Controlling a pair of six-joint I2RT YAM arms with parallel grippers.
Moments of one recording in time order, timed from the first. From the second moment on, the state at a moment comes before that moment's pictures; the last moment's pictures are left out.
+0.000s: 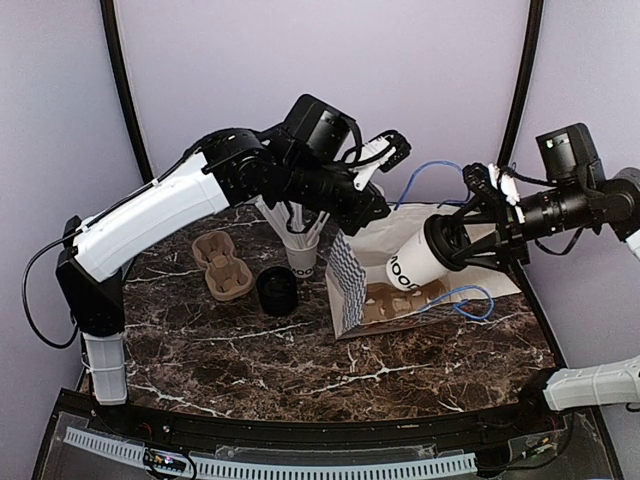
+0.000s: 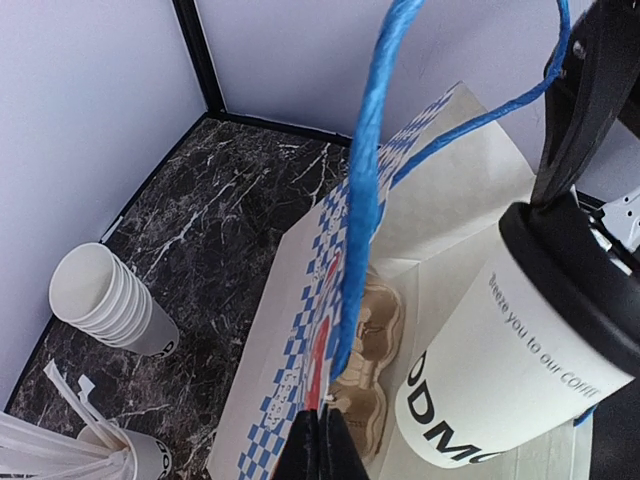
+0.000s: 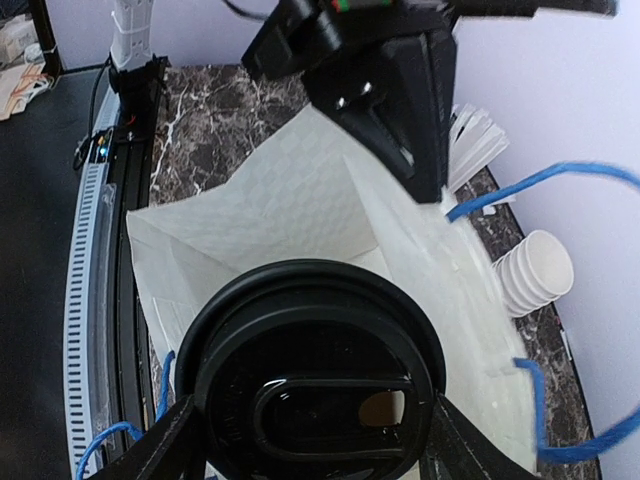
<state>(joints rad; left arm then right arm) -1.08 1.97 2.26 -0.86 0.01 0.08 0.56 1.04 1.48 -1.12 -0.57 -0.66</state>
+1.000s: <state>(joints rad) -1.25 1.86 1.94 -0.66 -0.38 0.00 0.89 1.15 1.33 -1.19 -0.12 -0.86</state>
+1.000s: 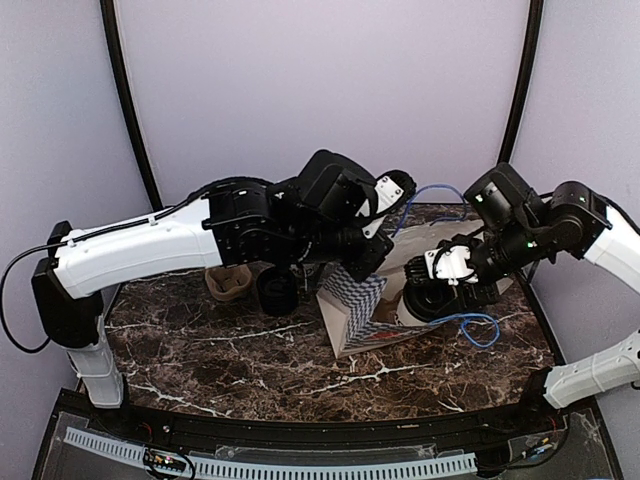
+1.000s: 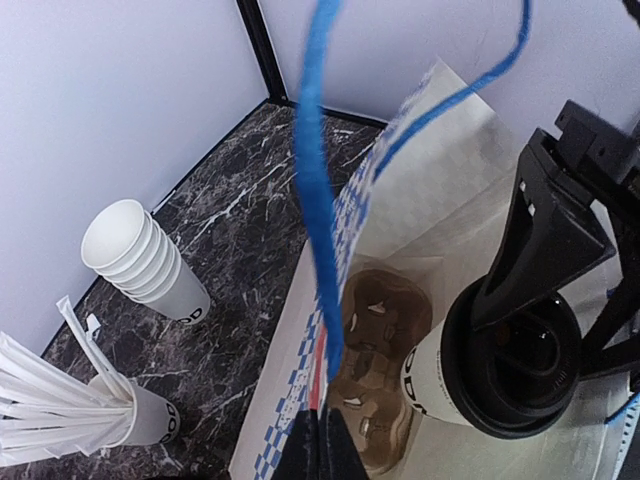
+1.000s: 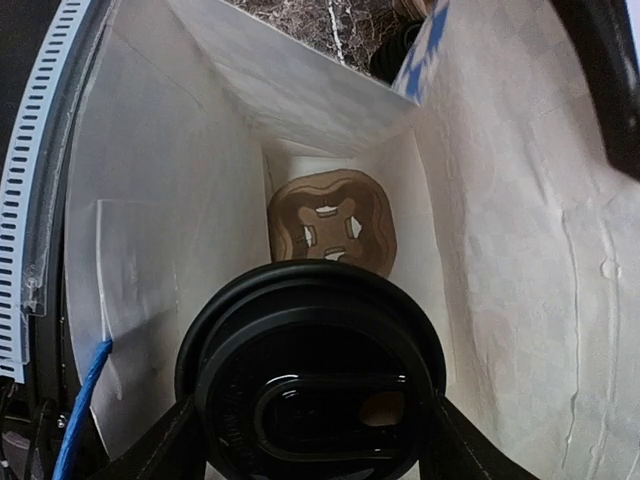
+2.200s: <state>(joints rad) -1.13 1.45 1.42 -0.05 -0.11 0.07 1.15 0.88 0.95 -1.19 0.13 -0.83</state>
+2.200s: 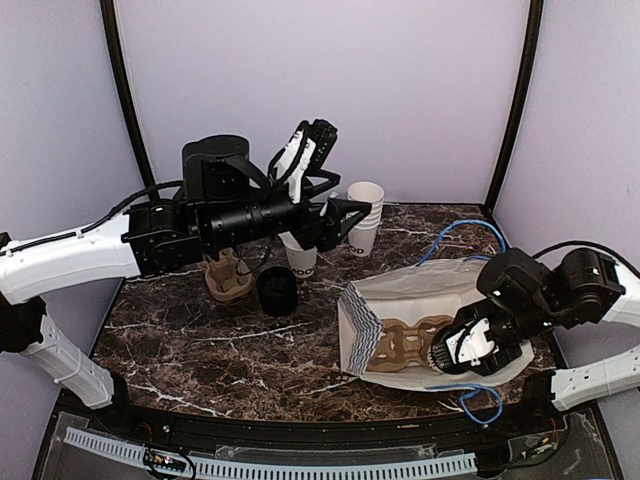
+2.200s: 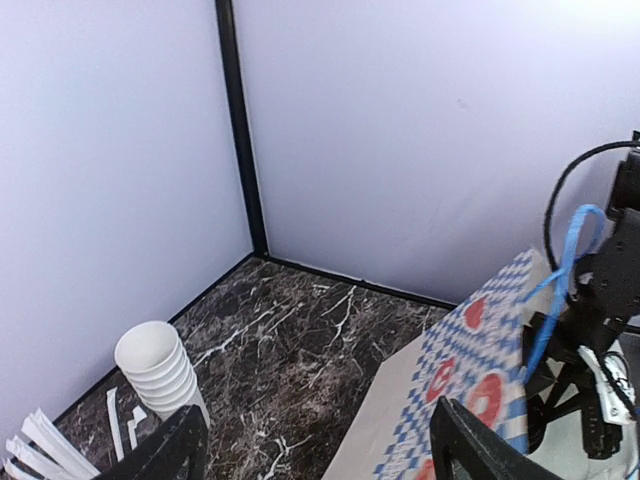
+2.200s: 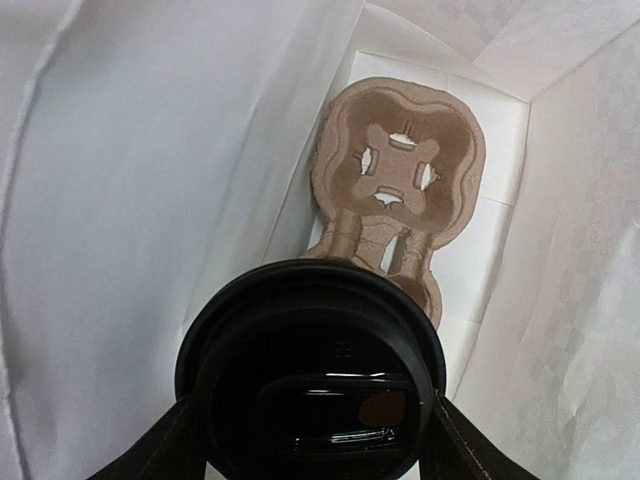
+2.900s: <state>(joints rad) -0.99 1.64 1.25 0.00 0.22 -0.04 1.26 0.89 0.90 -1.12 0.28 -0.83</state>
